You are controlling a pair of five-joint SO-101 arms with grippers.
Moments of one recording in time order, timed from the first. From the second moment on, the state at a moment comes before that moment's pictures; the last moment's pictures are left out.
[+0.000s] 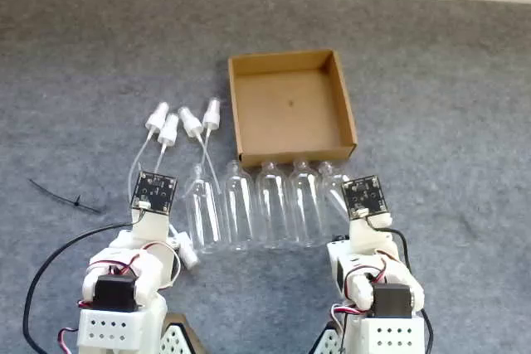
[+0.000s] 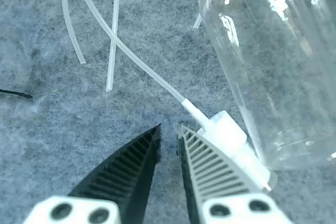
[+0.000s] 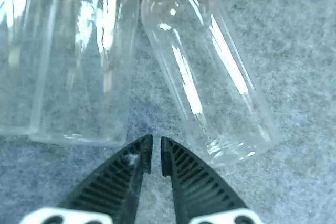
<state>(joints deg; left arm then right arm) -3.0 -103.6 96.0 77.0 -1.5 -2.6 -104.3 95.8 71.1 15.7</state>
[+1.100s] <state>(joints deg) -3.0 -103.6 96.0 77.0 -1.5 -2.6 -104.3 95.8 71.1 15.7</state>
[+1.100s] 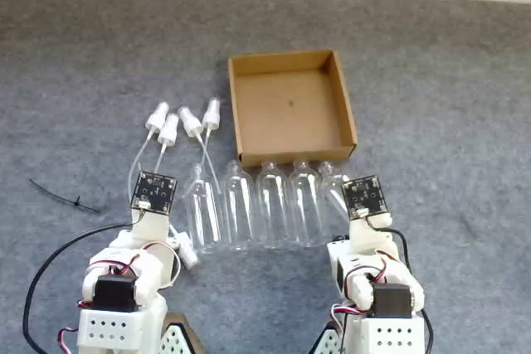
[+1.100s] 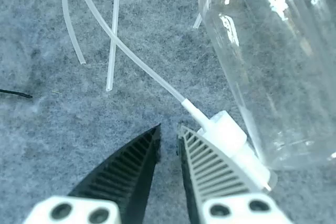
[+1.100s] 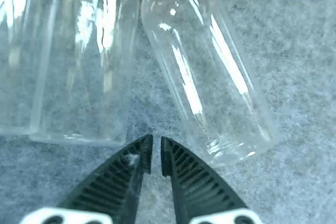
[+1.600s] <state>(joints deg) -3.0 -103.6 96.0 77.0 -1.5 -2.6 -104.3 95.8 71.1 15.7</state>
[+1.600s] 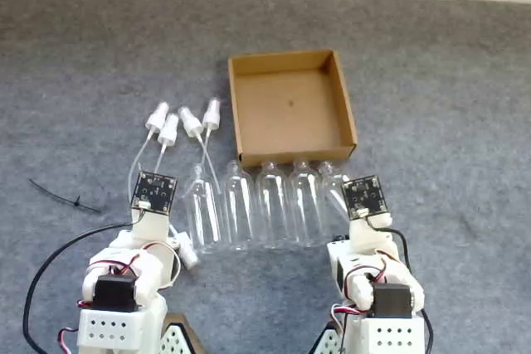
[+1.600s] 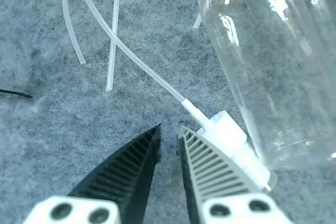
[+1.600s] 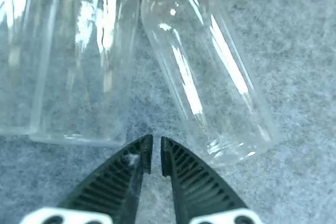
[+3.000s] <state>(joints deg) -25.1 -103.6 96.0 72.5 -27.1 -1.1 -60.2 52.8 69.3 22.5</state>
